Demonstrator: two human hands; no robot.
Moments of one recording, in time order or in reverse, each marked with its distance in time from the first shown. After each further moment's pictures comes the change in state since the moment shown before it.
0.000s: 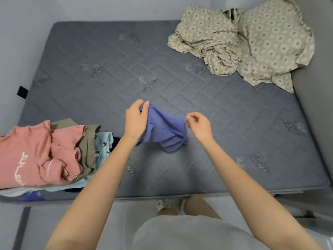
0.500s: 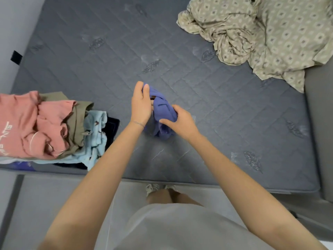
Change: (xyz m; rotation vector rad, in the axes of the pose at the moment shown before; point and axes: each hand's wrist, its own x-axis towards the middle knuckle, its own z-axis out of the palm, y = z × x) left_hand -0.007 -0.001 0.052 -0.195 0.100 -0.159; right_hand -0.013 0.001 0.008 -0.262 -0.426 -0.236
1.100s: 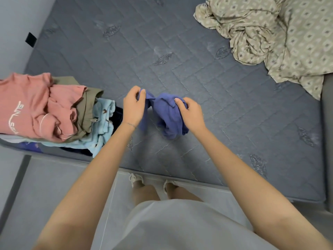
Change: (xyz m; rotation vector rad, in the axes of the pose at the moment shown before) left_hand -0.014 -0.042 -0.042 0.087 0.054 -0.039; right_hand 0.016 0.001 0.013 0.067 0.162 0.052
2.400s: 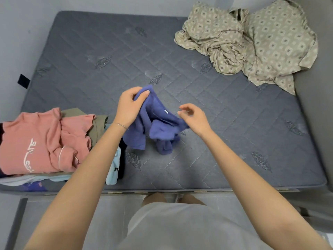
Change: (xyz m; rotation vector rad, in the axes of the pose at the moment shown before) left_hand 0.042 0.041 -0.083 -0.101 -0.305 0.241; right_hand -0.016 -0.044 0.011 0.044 0.090 0.002
